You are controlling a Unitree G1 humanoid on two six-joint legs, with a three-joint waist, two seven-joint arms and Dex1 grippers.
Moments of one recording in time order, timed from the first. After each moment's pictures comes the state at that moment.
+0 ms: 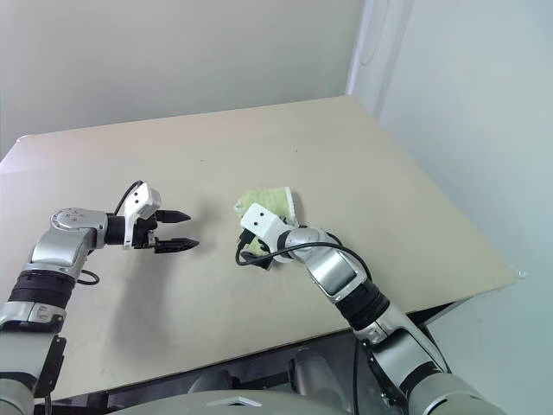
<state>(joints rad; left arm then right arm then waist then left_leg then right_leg) -0.52 0.70 -0.05 0.47 -0.19 0.27 -1.30 -0.56 -0.27 0.55 0.01 -0.03 0.75 0.54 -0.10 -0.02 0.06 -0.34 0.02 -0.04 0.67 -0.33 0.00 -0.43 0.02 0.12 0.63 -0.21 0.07</state>
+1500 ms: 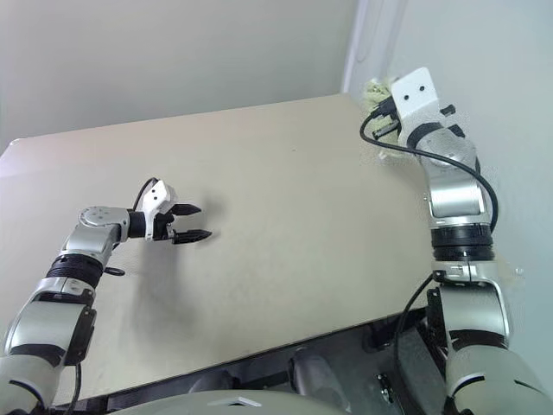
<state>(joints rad) -0.69 0.56 -0.07 0.90 -0.09 -0.03 -1.24 -0.70 -0.61 0.00 0.24 -0.08 0.30 0.41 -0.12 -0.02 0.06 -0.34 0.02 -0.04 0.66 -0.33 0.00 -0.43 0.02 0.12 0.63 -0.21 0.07</state>
